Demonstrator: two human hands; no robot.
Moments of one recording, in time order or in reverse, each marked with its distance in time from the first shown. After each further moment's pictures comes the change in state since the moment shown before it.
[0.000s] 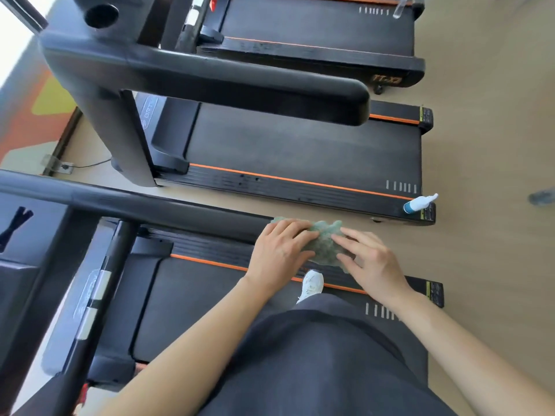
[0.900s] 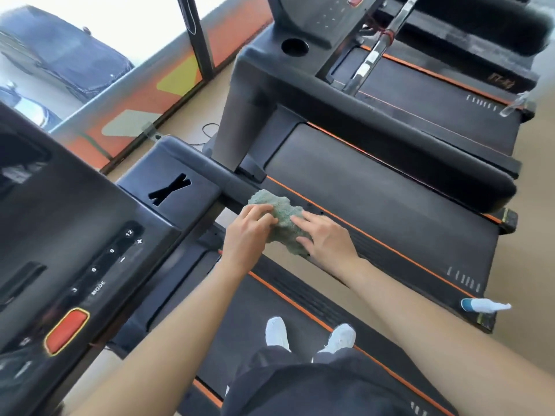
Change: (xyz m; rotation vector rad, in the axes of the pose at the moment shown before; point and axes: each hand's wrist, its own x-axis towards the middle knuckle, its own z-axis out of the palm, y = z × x) left_hand -0.121 -0.223 -0.121 0.116 0.347 -0.523; right_hand 0.174 -0.249 0.159 -0.223 -0.394 -0.325
